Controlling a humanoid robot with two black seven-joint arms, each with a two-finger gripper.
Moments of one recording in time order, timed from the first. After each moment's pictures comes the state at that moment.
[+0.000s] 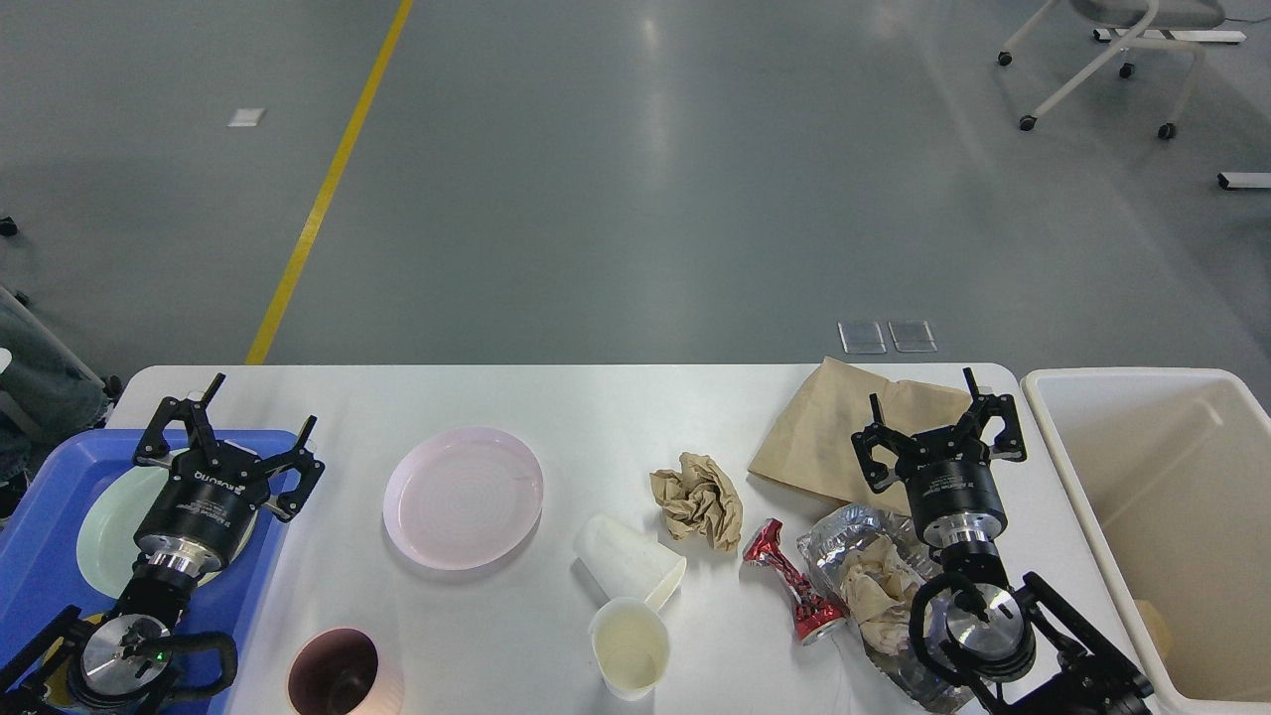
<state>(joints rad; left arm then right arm) -0.17 0.32 -1.24 -0.89 0.02 -0.50 -0.17 0.20 -0.06 1.18 0.95 -0.11 0.24 0.41</state>
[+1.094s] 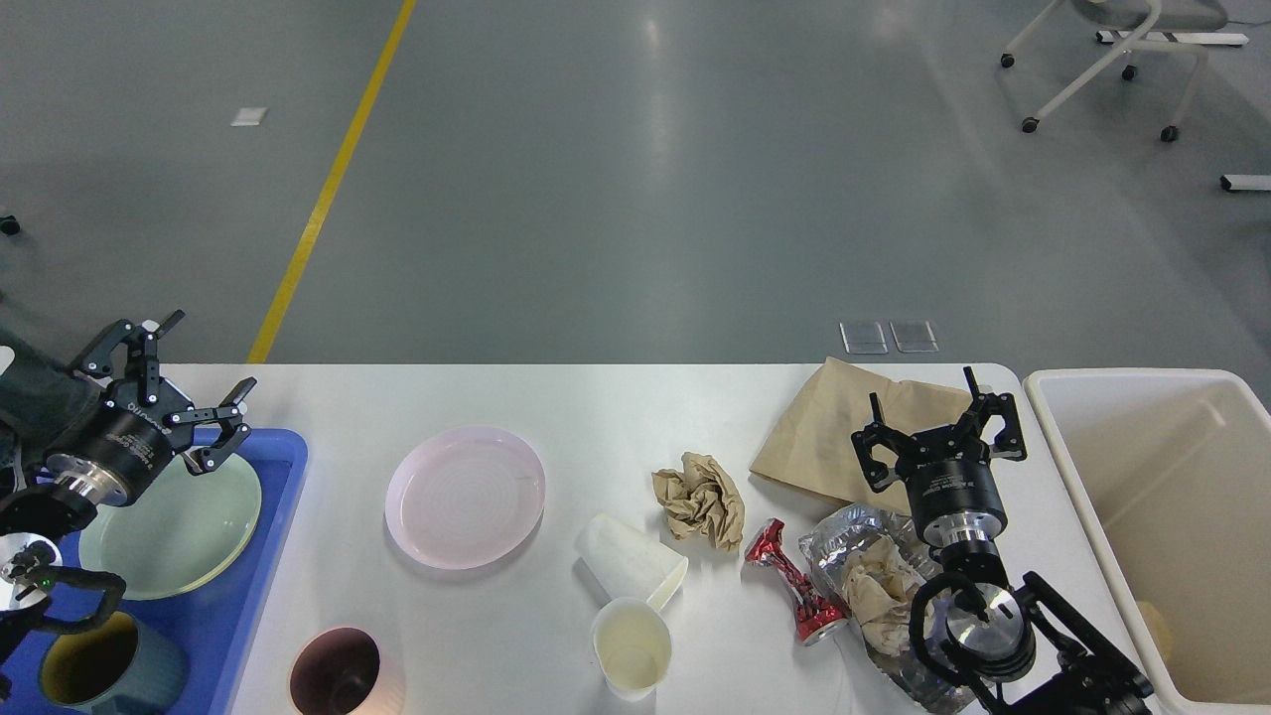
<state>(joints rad) -0.52 0.68 -0.70 -0.76 0.01 -0.50 -0.17 0.20 -0.06 1.18 0.95 -0.11 0.24 0.41</state>
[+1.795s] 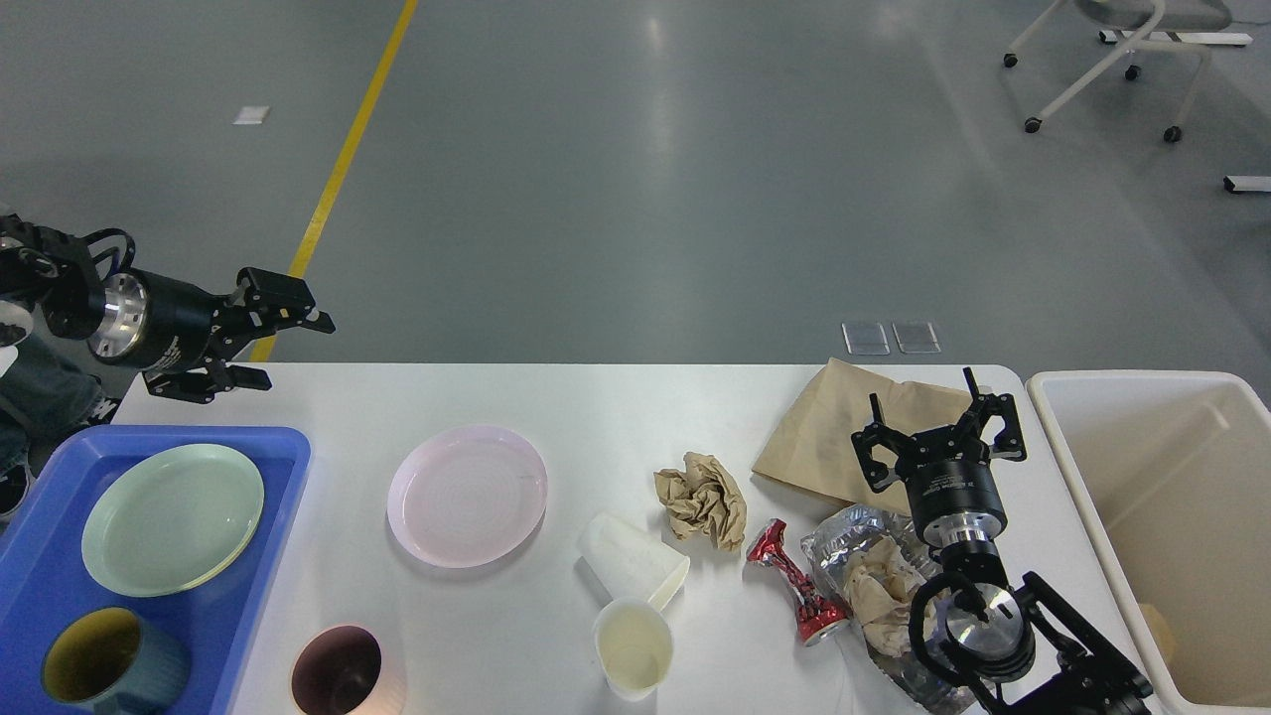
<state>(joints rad) -1.72 0.62 1.08 -0.94 0.03 -0.66 -0.16 0.20 -0.06 1.18 0.95 -0.11 0.24 0.41</state>
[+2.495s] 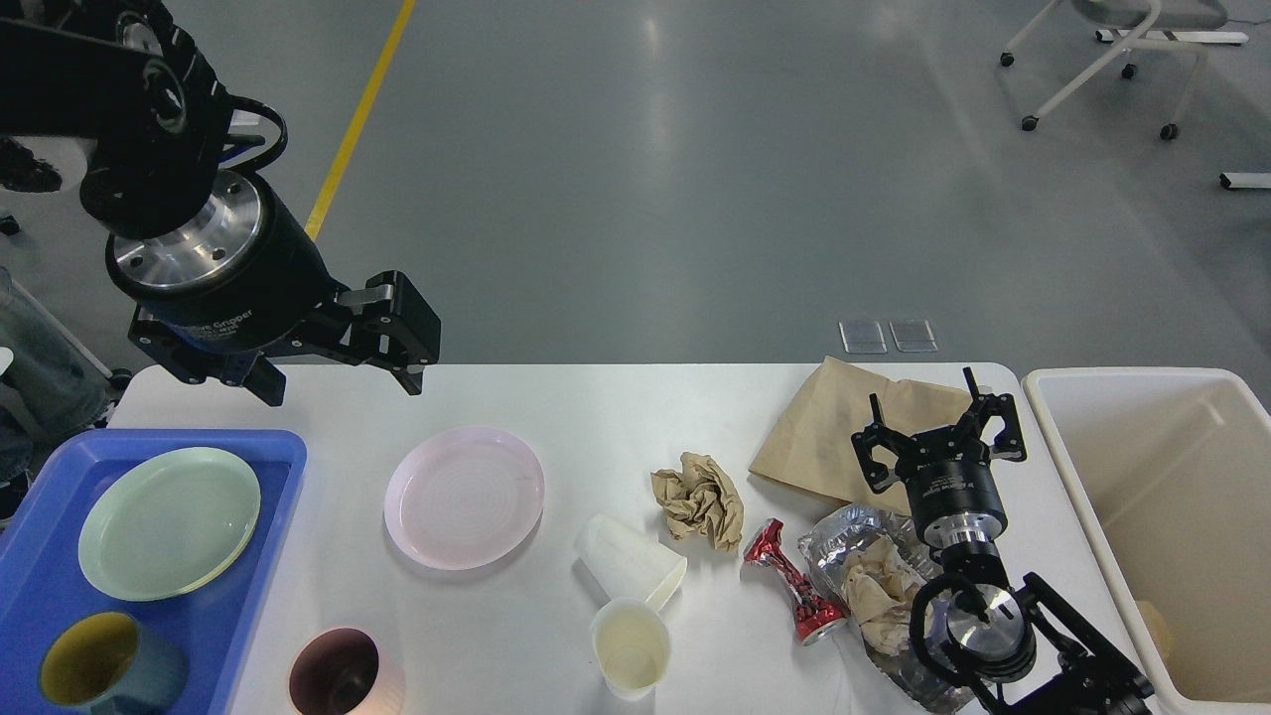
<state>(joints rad) -2.73 0.08 1.52 -1.75 -0.34 -0.76 0.01 0.20 -0.06 1.18 0.95 -0.11 0.24 0.41</state>
